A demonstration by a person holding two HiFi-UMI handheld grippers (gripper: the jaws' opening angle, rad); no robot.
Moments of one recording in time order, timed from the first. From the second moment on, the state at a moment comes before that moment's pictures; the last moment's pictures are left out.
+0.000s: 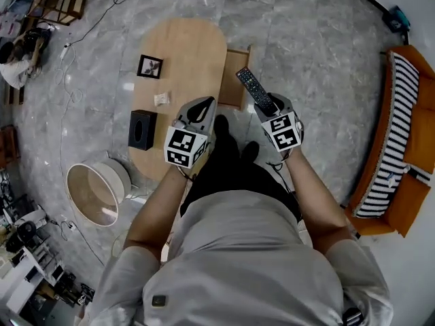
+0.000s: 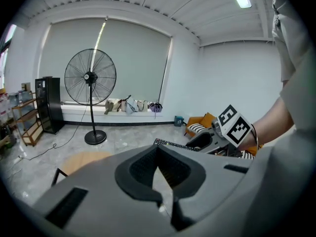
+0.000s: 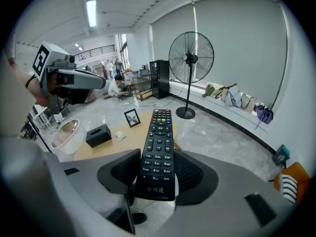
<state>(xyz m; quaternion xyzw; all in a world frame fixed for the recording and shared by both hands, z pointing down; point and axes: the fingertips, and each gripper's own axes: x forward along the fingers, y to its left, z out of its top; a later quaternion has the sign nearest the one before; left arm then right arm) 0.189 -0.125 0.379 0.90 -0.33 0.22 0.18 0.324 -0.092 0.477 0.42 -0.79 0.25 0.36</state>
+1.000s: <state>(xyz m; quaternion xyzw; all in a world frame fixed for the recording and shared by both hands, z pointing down) 0.159 -0.223 0.654 0.87 -0.31 0.27 0.27 0.292 -0.169 0.795 0.43 -0.70 0.42 0.38</state>
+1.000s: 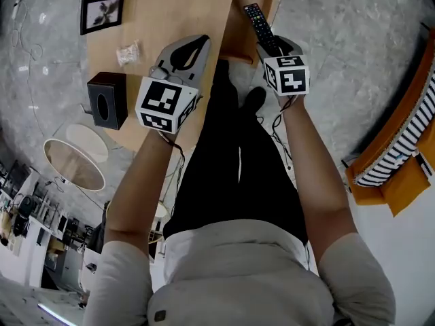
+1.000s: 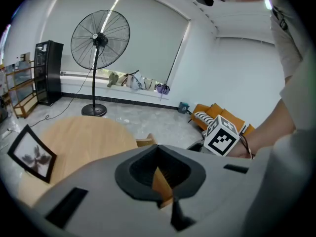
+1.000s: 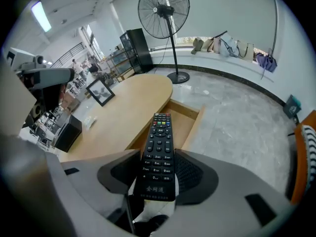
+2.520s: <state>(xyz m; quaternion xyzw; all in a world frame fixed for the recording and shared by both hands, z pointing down) 0.118 -0.206 0.746 0.85 -0.34 0.26 0.31 0.249 -0.198 0.907 0.46 -0.66 0.47 0.37</state>
